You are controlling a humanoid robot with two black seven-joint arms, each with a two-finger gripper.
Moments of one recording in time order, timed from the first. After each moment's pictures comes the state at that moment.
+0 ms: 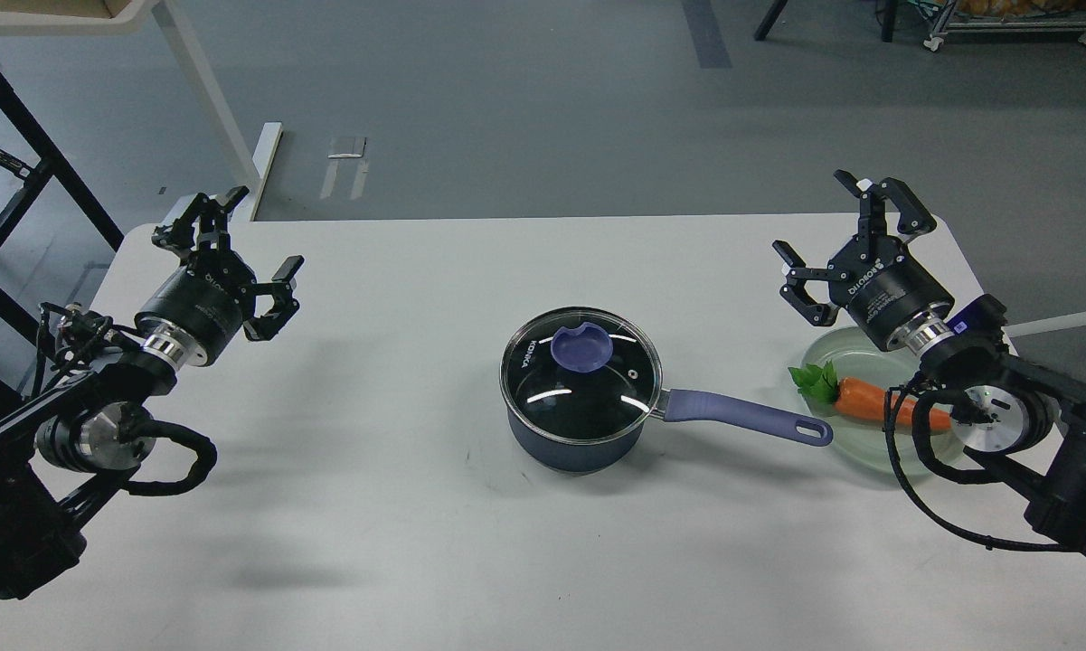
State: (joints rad) left arm -0.48 0.53 -0.74 -1.02 0.13 -0.23 -0.35; right arm 0.71 -0.53 0.33 0.89 0.17 0.42 0.49
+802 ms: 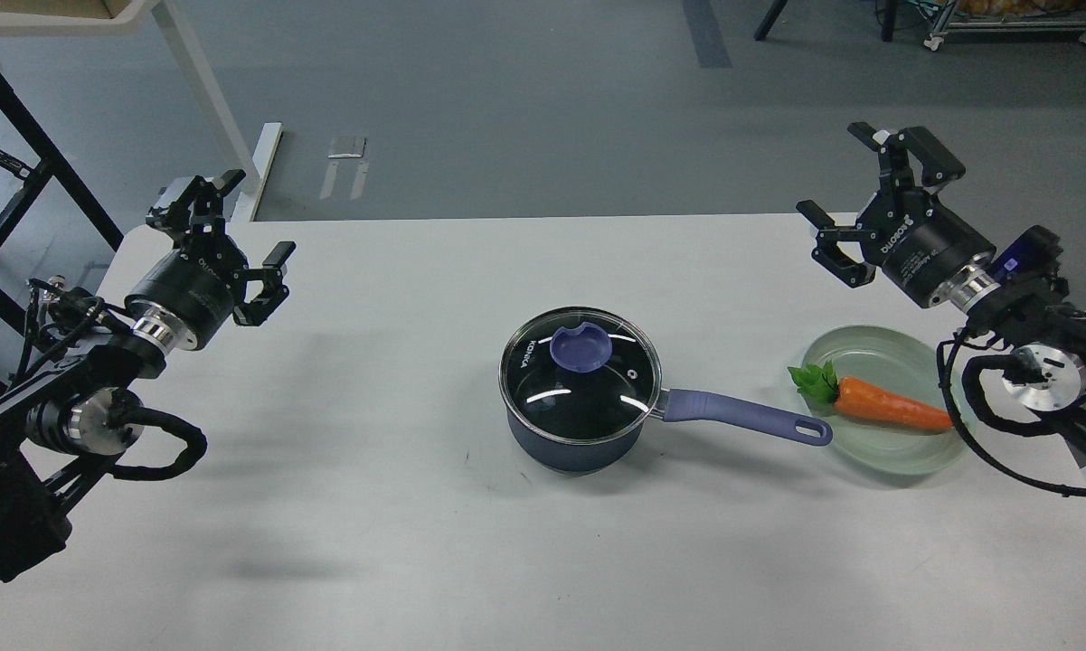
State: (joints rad) left arm -0.53 0.56 -0.72 -1.02 0.22 -0.25 -0.37; right arm 0.86 -0.69 0.32 0.97 -0.17 0.43 0.49
